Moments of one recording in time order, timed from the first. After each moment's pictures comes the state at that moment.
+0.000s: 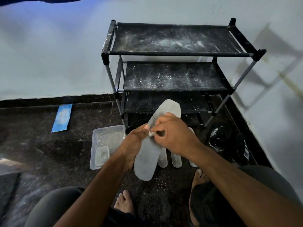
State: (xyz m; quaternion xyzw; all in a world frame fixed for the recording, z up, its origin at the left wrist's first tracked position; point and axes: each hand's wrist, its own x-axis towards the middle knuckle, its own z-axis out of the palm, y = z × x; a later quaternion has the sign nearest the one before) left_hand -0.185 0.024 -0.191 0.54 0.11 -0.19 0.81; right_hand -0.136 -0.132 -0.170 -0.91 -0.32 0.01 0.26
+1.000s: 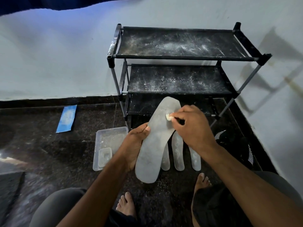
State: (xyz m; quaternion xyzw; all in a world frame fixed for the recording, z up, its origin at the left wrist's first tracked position) left_hand -0.180 0.033 -0.198 0.46 0.12 -0.17 0.87; right_hand -0.121 -0.153 -0.159 -0.93 -0.20 -0.11 0.29
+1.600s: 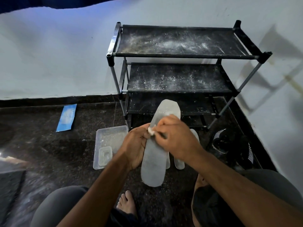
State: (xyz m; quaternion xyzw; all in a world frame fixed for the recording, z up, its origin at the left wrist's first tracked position) left_hand -0.175 0.028 -0.203 0.45 0.09 -0.19 0.87; right_hand -0.142 -0.129 -0.172 -0.91 -0.33 -0.05 0.26
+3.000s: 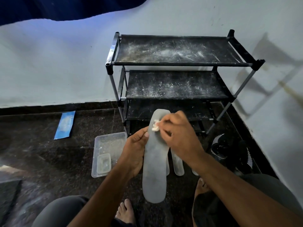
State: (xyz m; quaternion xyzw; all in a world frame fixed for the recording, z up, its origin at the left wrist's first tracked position) left_hand -0.176 0.025 -0.210 0.52 0.12 -0.10 0.84; right_hand -0.126 -0.135 -0.177 -0.91 -0.29 -0.15 0.26
